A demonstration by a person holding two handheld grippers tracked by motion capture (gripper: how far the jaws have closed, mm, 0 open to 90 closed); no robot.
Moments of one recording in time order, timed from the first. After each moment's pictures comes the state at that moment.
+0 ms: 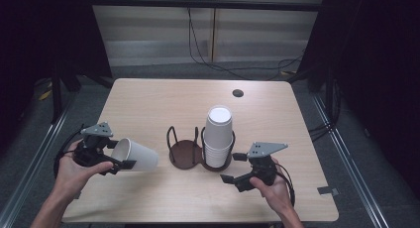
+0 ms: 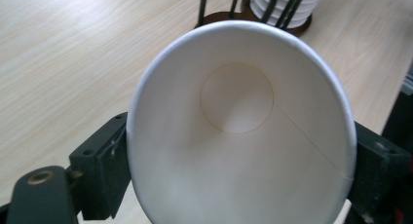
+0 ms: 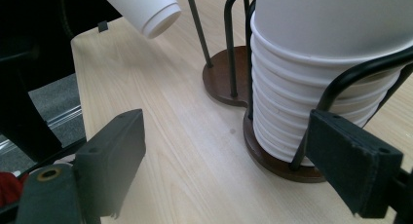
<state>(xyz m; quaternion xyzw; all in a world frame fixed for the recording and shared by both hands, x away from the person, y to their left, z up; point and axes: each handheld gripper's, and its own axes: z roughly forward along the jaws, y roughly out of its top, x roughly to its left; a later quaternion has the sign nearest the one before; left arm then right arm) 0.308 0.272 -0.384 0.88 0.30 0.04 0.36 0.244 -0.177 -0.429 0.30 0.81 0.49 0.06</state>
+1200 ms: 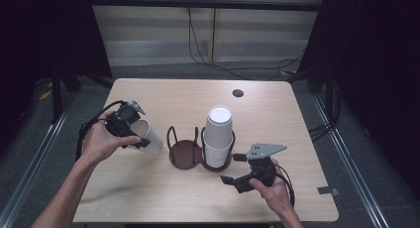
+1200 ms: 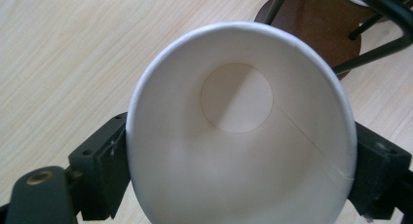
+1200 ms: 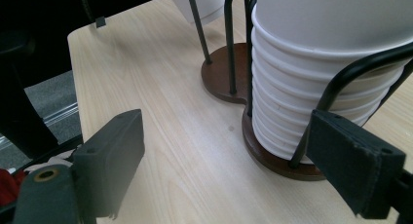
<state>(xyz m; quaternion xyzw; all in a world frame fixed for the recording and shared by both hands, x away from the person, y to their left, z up) 0.383 0.209 -0.372 0.93 0.29 0.07 0.19 0.243 -0.176 -0.432 0.30 0.82 0.49 0.07</state>
